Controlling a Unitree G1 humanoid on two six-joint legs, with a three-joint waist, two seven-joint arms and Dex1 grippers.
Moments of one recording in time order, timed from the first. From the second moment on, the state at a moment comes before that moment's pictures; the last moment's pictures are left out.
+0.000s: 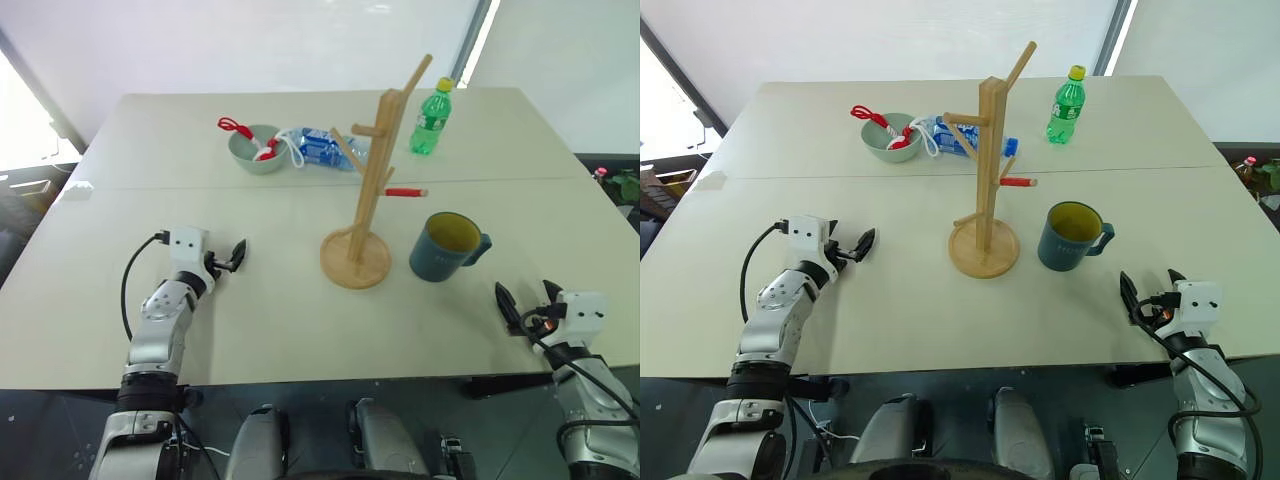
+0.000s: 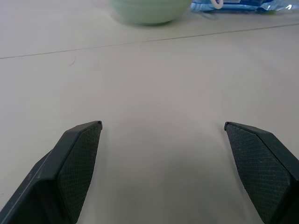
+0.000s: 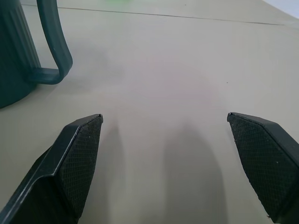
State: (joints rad) left arm -0.28 0.31 0.14 0.21 -0.19 0.15 -0.34; right arm 0.13 -0.42 -0.43 0.13 0.33 -0.09 0.44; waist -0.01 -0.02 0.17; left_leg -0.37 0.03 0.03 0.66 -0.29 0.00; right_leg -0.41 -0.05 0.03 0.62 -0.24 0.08
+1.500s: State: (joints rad) left arm -0.12 0.45 -0.19 -0.29 -0.41 0.25 -0.98; right arm -0.07 -0.45 -0.37 0.26 0.33 -0.14 0.58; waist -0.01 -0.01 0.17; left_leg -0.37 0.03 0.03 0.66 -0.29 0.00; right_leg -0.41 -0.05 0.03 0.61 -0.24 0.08
